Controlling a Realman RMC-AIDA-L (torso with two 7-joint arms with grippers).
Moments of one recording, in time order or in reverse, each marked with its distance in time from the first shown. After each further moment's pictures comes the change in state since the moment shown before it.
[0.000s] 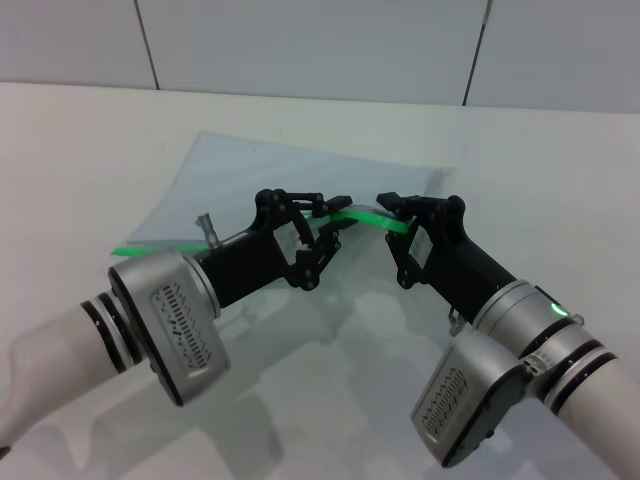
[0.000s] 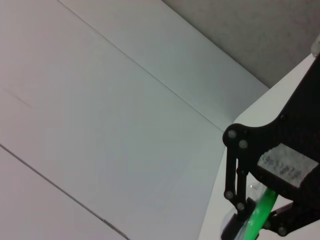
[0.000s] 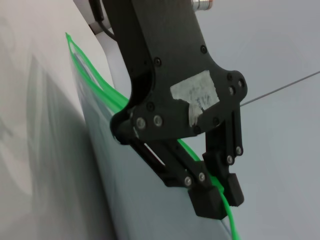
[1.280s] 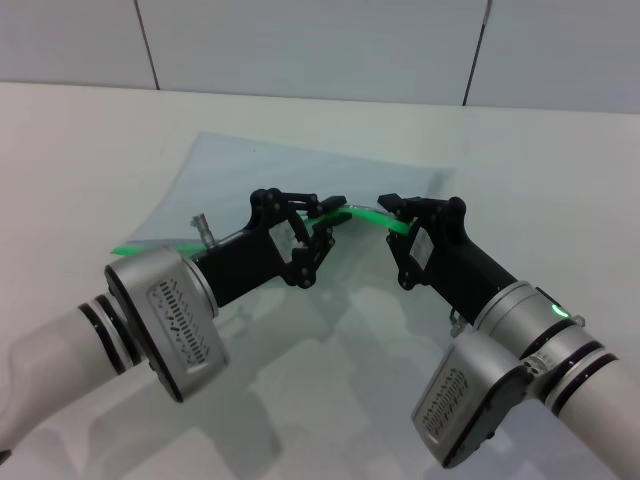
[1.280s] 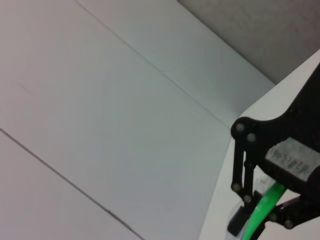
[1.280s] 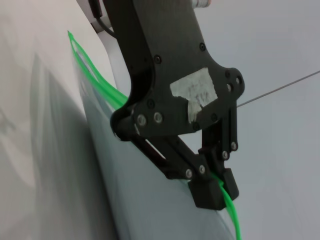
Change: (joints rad) left arm 0.006 0.000 -0.010 -0.012 -0.017 -0.007 -0.004; right arm -0.003 0.000 0.000 -0.001 0.002 0.002 -0.003
